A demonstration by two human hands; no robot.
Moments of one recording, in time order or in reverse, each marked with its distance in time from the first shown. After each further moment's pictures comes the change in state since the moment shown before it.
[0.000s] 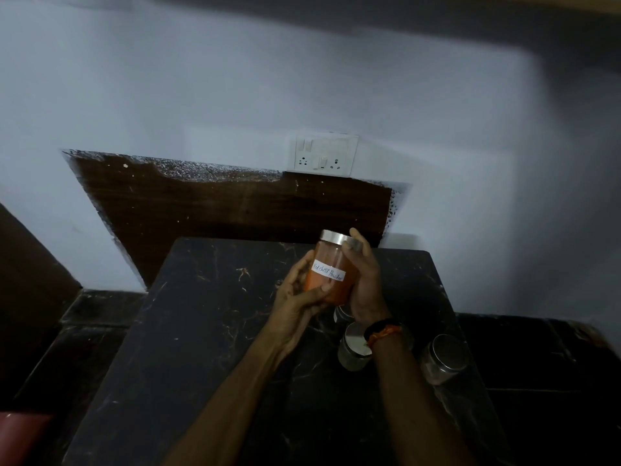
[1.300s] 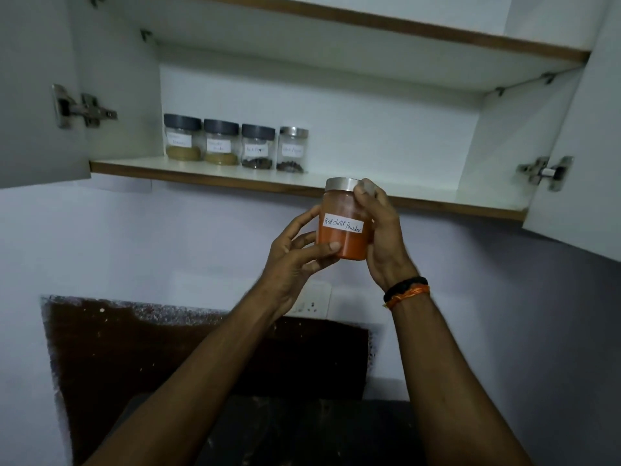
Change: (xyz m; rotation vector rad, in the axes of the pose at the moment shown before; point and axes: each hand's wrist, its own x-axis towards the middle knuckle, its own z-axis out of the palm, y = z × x) left_hand 0.101 0.251 0.162 0.239 -0.251 0.483; right_hand 0.075 -0.318 0.064 -0.052 -0.141 -0.589
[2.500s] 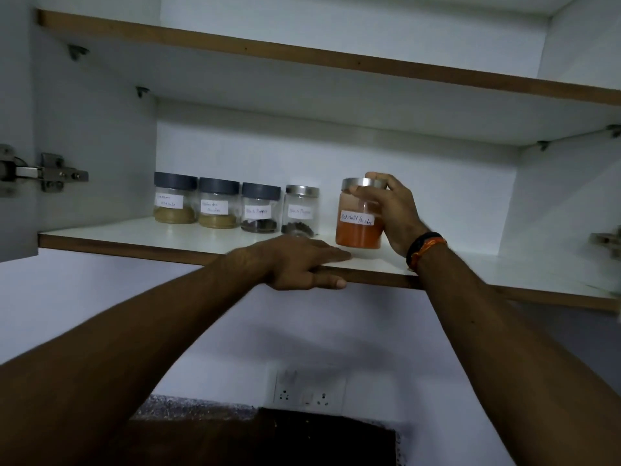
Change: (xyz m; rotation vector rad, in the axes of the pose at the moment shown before) left_hand 0.191 0.074 -0.048 1.860 -0.609 0.122; right_hand 0.233 -0.007 -0.005 -0.157 -0.045 -0.074
